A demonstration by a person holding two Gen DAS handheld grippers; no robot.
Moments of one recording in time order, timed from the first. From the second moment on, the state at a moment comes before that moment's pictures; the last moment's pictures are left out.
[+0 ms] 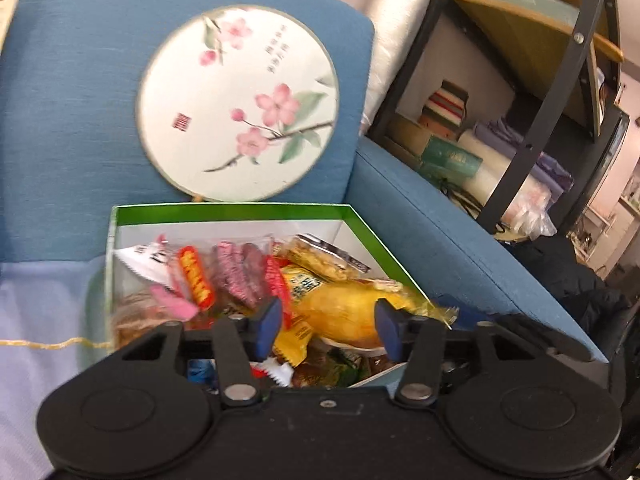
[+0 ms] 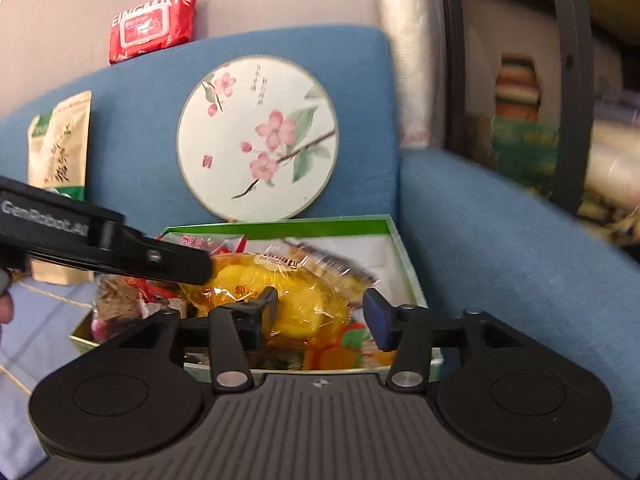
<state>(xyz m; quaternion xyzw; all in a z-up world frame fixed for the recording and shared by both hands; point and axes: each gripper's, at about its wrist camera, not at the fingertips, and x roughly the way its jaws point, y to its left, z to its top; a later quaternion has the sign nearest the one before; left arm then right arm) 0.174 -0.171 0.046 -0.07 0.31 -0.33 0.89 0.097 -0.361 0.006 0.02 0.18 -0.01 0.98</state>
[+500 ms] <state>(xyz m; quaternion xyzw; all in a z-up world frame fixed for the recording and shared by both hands) 0.143 -0.121 0.040 -0.07 0.32 -0.28 0.90 0.115 -0.333 -0.005 -0.06 0.23 0.01 0.97</state>
